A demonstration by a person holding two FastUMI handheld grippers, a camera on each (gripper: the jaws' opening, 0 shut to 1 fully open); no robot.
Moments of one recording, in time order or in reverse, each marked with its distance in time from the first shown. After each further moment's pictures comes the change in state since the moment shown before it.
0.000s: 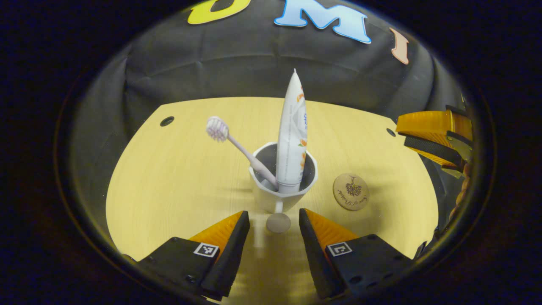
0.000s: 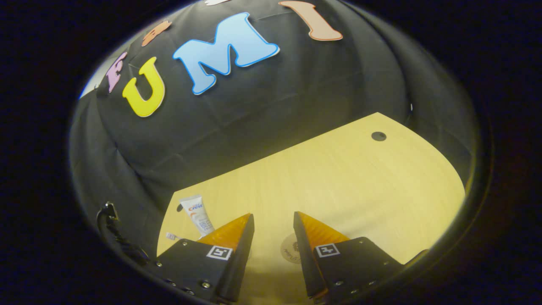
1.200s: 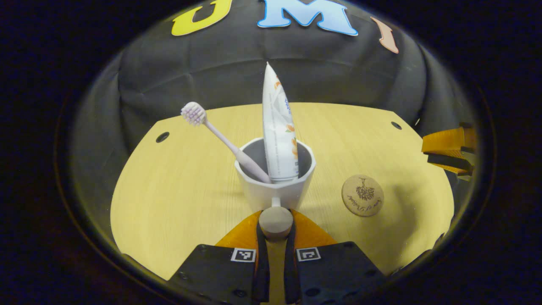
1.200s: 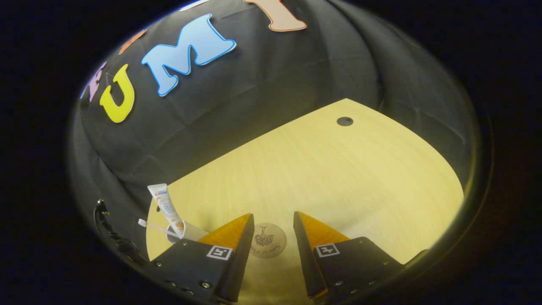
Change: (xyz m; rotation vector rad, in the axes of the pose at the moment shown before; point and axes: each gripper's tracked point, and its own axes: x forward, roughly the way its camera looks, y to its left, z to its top) left arm 0.024 -0.004 0.015 0.090 -0.111 0.047; right arm -0.002 -0.066 -0.017 0.062 0.067 -0.107
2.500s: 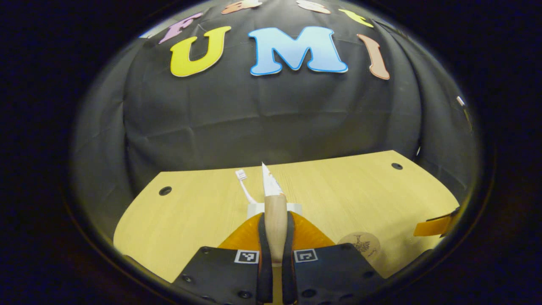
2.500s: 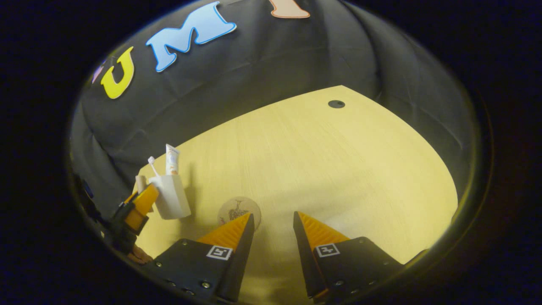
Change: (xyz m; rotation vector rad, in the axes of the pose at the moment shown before) left arm 0.007 -0.024 0.105 0.043 -0.395 0.017; right arm -0.009 -0.039 -0.054 -0.097 0.124 -0.057
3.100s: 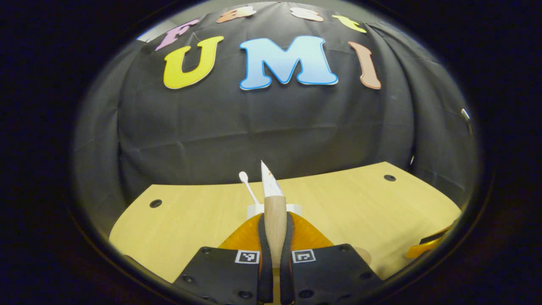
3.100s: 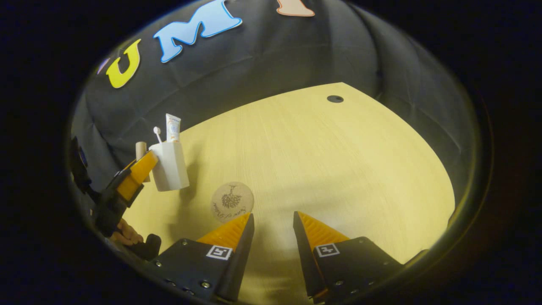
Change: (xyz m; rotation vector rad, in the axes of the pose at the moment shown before) left arm 0.010 -0.039 0.029 0.022 -0.106 -0.063; right arm -0.013 -0.013 -0.021 -0.030 0.020 -0.012
